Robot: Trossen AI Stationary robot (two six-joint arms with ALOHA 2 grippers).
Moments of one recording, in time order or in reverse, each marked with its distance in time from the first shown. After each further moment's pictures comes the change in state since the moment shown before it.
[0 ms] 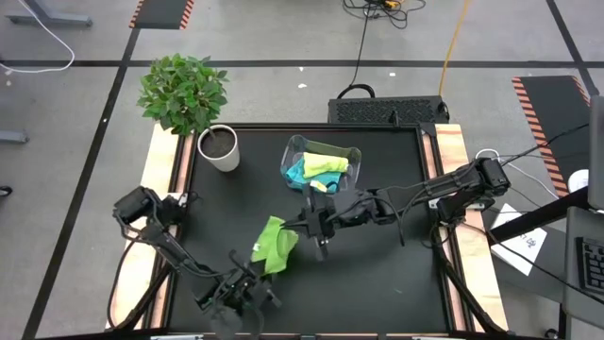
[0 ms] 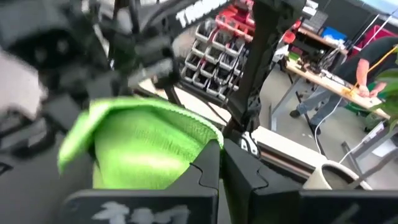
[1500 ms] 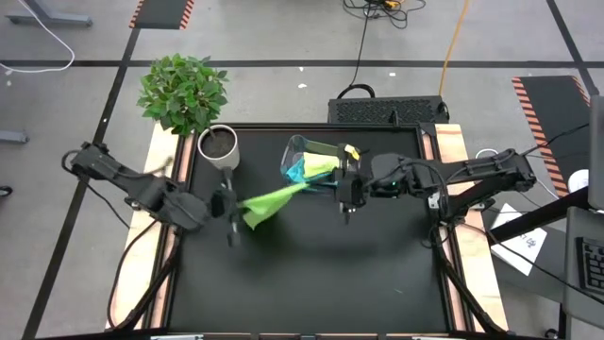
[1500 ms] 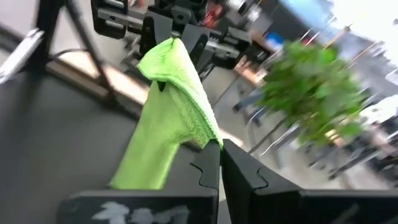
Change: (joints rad) left arm 0.348 -0.726 0.000 -0.843 0.918 -0.268; right arm -0.098 -0.261 -0.001 -0.213 0.119 -0.208
